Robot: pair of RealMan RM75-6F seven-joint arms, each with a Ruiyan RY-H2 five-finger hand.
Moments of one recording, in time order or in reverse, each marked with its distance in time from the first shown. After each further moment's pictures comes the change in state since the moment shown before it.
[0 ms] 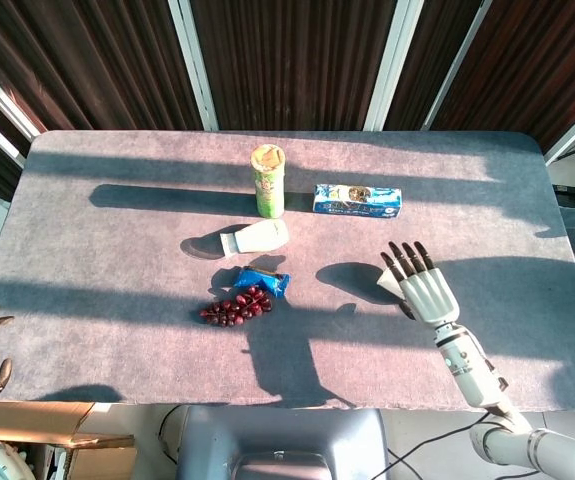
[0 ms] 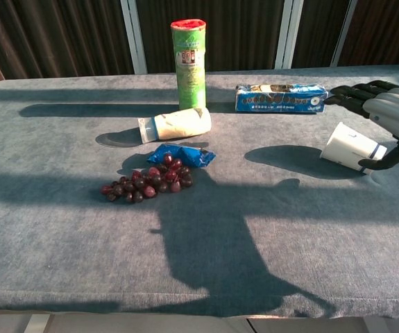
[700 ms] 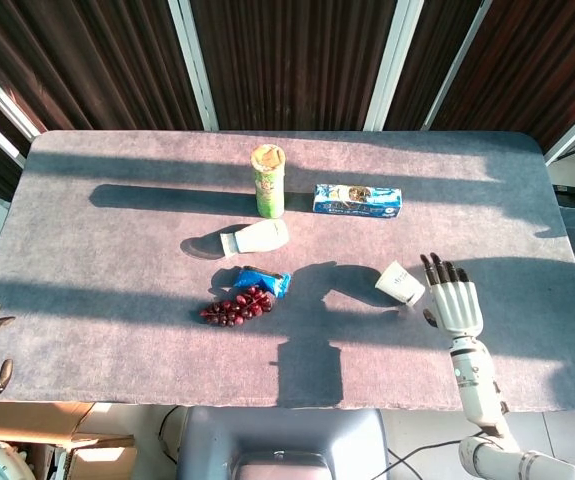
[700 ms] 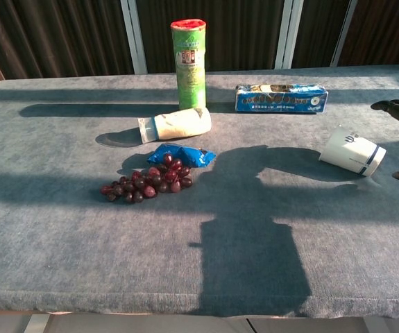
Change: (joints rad) left arm -0.001 0.002 0.004 0.001 0.008 0.000 -0.006; right arm -0.112 -0.097 0.082 -0.011 0.182 0.052 -0.109
